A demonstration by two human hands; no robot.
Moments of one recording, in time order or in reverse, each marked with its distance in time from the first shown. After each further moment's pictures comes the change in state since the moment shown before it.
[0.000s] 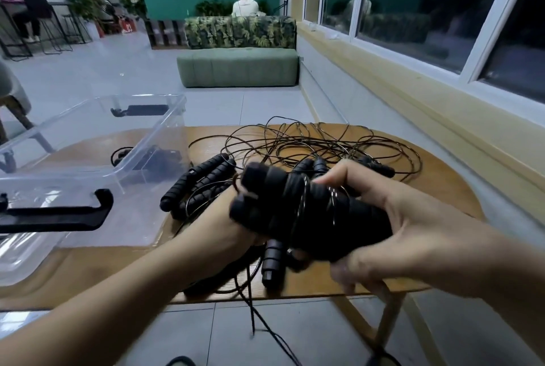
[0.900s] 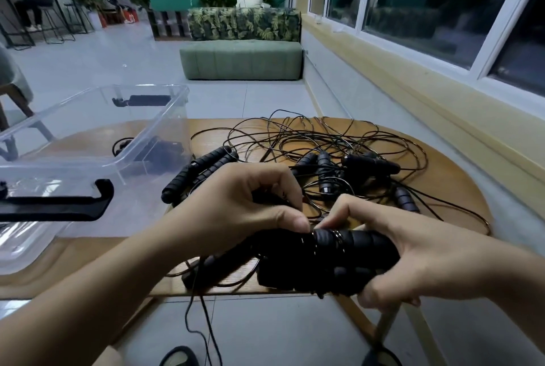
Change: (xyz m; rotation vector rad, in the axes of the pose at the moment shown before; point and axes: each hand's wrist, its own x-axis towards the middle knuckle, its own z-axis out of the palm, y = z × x) left_hand 0.001 0.023 -0.013 0.282 -0.128 0.315; right_hand -0.019 0.007 -0.013 -0.257 -0.064 0.265
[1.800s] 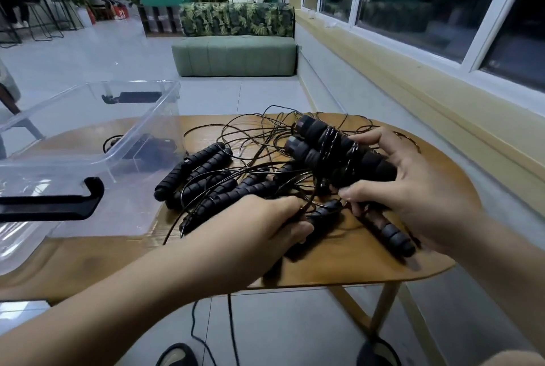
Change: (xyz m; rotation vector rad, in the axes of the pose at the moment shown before) left_hand -0.006 0.003 0.036 0.502 -0.105 -0.168; right_hand 0.024 0.011 -0.009 0.220 0.669 -0.176
